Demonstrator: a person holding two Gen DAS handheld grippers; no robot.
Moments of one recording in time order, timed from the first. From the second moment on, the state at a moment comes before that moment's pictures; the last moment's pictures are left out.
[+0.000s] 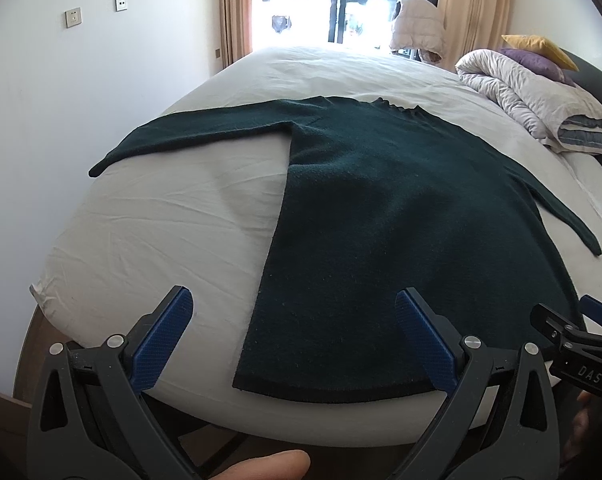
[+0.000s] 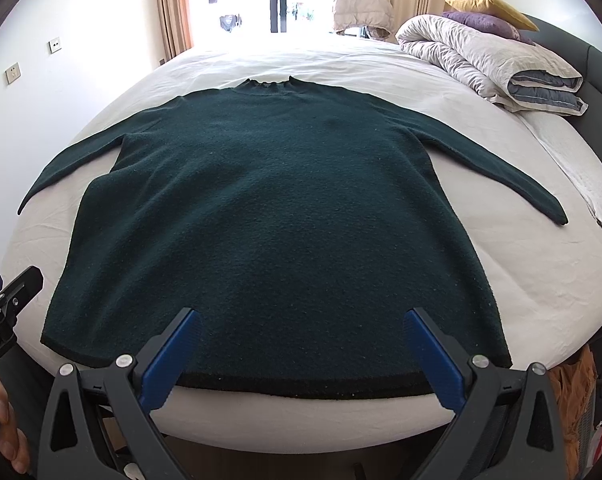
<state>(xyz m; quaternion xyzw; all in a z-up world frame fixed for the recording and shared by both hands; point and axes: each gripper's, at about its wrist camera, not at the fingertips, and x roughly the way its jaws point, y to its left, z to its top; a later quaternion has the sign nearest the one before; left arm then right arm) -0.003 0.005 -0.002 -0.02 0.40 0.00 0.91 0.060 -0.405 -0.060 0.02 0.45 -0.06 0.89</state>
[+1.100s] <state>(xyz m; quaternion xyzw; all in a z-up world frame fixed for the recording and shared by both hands) -0.007 0.018 0.003 -0.04 0.38 0.01 0.92 0.061 -0.404 -0.059 0.02 0.44 -0.06 0.89</state>
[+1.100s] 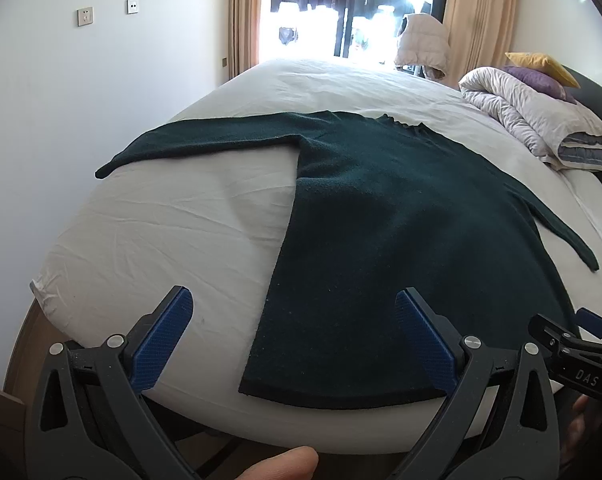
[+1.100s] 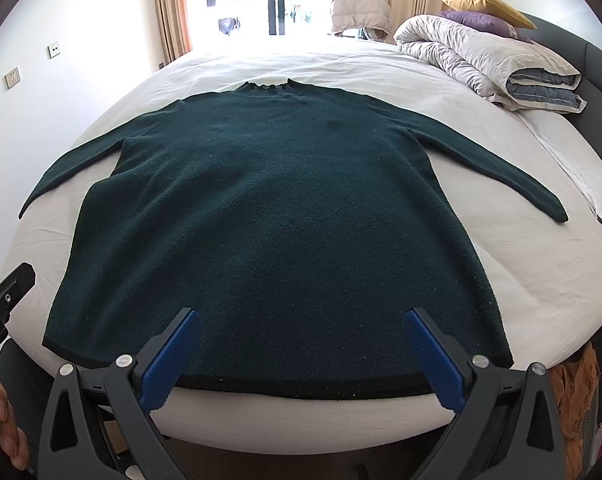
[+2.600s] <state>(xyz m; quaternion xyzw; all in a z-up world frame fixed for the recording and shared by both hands) 0.218 0.318 -0.083 -0.58 0.26 -0.04 0.77 0.133 -0.373 -0.059 0.12 0.40 0.11 0.90</state>
